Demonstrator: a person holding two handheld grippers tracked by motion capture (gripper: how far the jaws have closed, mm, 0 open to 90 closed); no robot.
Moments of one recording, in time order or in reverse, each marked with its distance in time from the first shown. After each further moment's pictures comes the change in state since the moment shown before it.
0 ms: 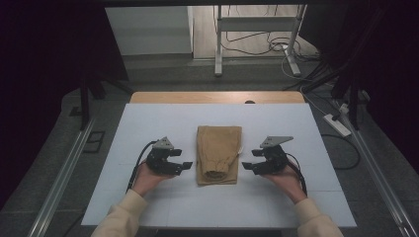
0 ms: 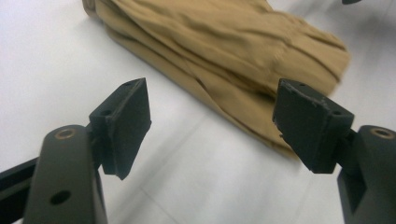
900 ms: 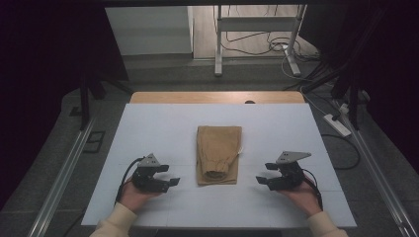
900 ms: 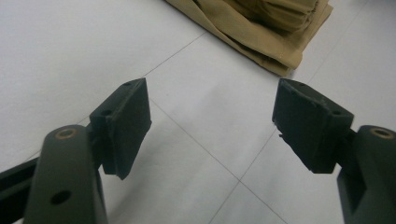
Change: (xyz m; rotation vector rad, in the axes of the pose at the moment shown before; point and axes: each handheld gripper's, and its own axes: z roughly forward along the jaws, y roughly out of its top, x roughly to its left) left arm -0.010 -0.050 -0.025 0.024 0.026 -0.036; right arm 0.003 -0.048 -0.034 0.005 -0.005 0.013
